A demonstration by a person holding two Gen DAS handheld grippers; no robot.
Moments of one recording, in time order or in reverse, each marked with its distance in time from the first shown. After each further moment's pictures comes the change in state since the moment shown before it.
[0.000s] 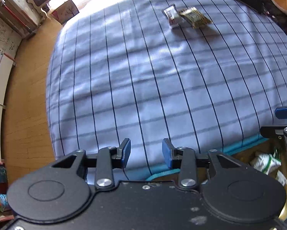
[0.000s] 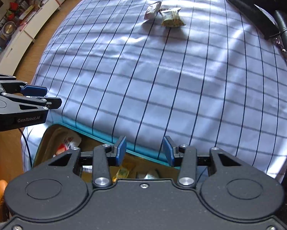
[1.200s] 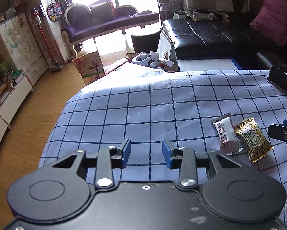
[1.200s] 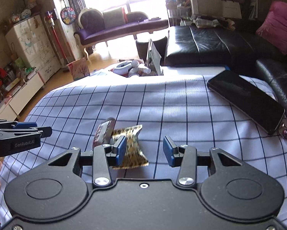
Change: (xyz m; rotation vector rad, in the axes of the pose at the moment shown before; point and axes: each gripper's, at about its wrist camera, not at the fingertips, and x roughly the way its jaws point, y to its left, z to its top) left arm 0.074 0.037 0.134 -0.219 -0.415 0.079; right arm 0.053 -0.061 0.120 0.088 -0.552 -0.065
